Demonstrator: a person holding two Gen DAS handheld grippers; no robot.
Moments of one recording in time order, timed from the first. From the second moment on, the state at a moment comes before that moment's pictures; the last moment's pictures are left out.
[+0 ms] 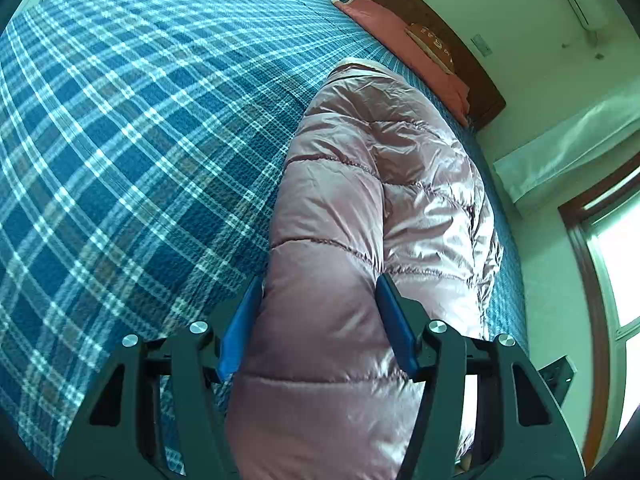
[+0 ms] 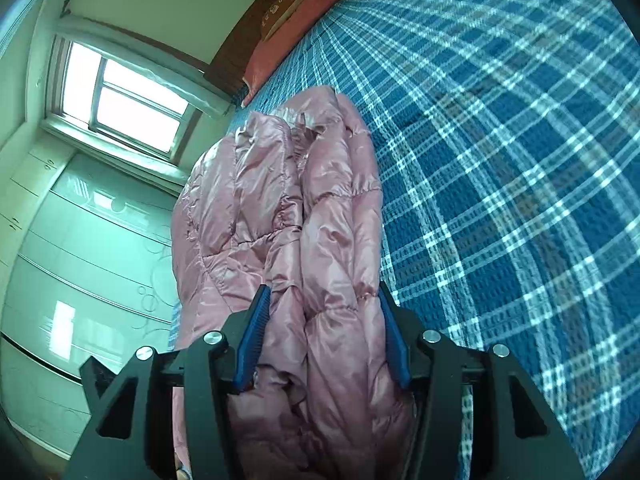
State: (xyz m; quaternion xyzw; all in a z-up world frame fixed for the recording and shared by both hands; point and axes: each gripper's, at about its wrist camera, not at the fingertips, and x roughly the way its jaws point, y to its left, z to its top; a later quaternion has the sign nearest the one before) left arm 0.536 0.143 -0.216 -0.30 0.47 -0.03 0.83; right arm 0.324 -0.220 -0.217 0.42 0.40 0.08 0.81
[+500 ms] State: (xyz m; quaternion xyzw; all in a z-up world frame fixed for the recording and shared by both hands) left arm 0.494 0.113 -0.157 -0.17 0.45 0.01 0.88; right arm 0.278 -0.170 -0.127 0.23 0.40 0.00 0.89
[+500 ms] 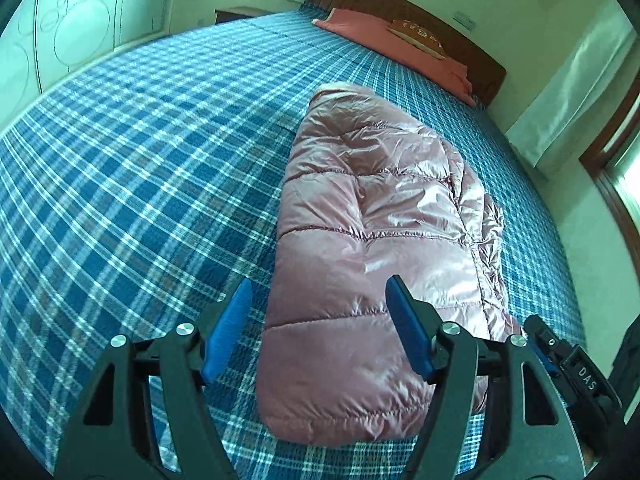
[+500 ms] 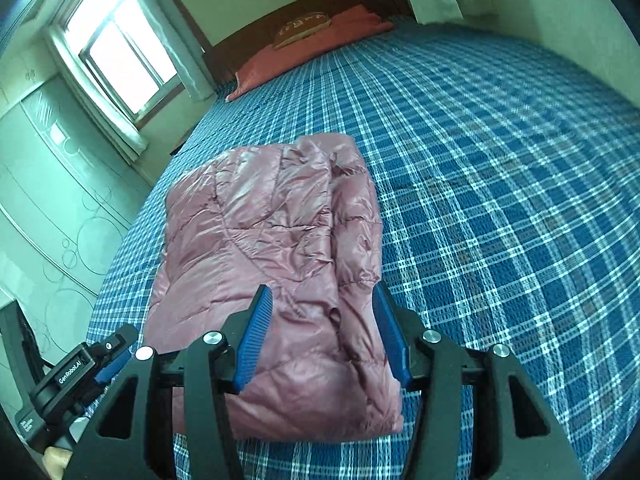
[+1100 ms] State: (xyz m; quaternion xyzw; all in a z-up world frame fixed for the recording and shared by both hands) left arm 0.443 0.088 -0.095 -0.06 0.40 0.02 0.91; right arm 0.235 -0.120 -0.079 0.12 0.37 -0.02 0.92
